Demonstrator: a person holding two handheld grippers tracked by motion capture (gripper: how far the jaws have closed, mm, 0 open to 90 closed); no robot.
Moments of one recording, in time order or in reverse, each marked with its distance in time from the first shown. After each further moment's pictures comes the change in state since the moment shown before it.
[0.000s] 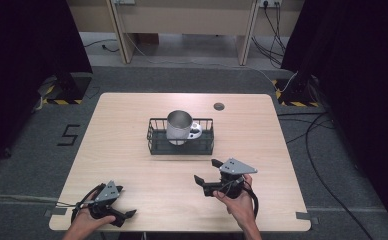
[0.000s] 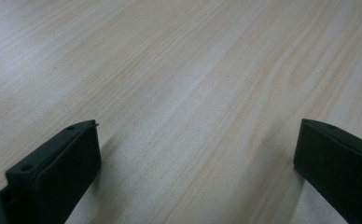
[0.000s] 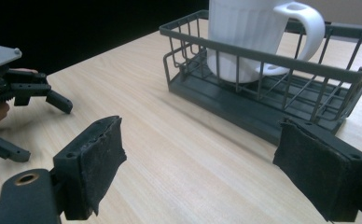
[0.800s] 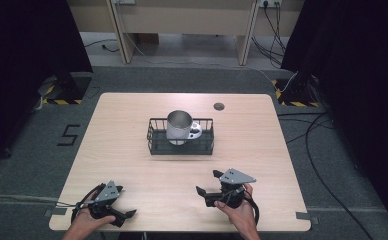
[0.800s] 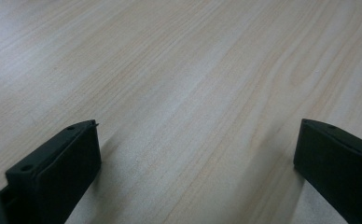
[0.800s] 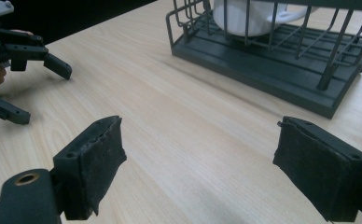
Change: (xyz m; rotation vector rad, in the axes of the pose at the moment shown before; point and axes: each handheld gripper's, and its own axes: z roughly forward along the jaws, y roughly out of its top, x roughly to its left) left arm 0.000 0.000 0.000 0.000 0.000 0.000; right arm 0.004 -0.031 -0.003 0.074 0.000 0.013
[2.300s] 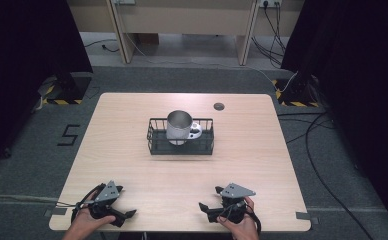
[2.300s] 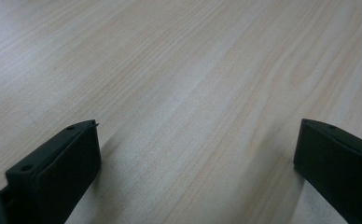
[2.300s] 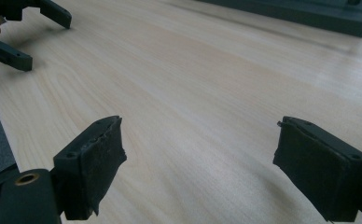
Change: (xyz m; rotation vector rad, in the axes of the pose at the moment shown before) left arm 0.000 0.000 0.000 0.001 0.000 0.000; right arm 0.011 -0.041 -0.006 0.110 0.007 0.041
